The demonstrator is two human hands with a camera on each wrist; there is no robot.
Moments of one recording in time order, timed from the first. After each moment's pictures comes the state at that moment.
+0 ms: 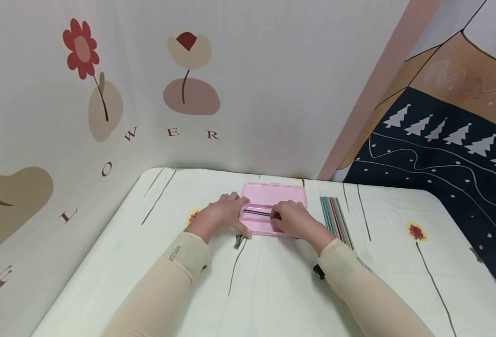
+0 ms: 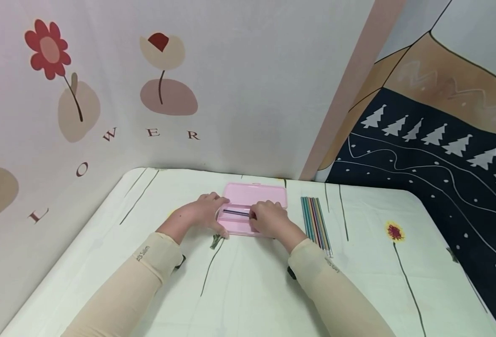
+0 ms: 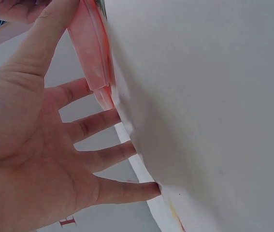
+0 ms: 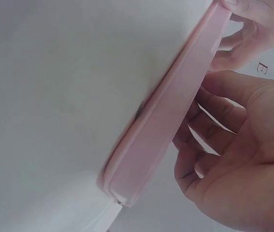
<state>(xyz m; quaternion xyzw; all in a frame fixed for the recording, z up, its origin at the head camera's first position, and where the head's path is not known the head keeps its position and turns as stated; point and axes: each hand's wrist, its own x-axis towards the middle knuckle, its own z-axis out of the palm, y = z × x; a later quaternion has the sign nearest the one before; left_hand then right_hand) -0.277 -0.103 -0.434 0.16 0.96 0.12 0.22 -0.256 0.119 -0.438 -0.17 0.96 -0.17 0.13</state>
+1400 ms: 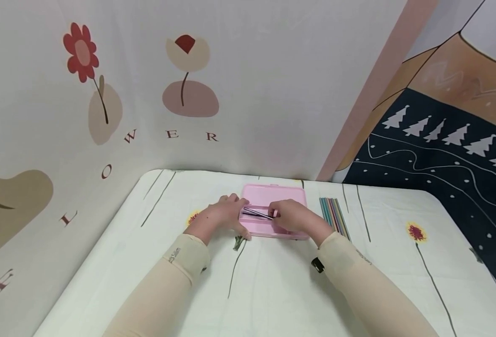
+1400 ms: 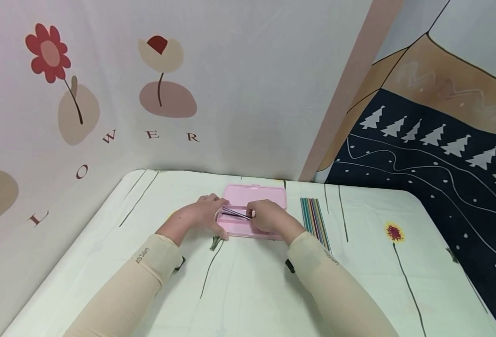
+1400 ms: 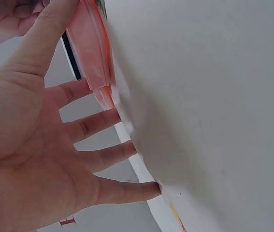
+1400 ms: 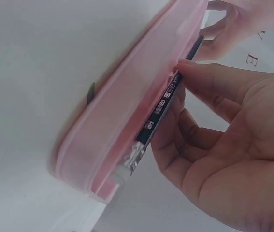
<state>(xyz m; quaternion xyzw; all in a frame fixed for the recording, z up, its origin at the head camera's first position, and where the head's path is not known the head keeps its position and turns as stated) -0.274 -0.104 -0.431 0.16 0.96 0.12 0.22 -0.261 0.121 -0.419 -0.19 0.95 -0.18 0.18</state>
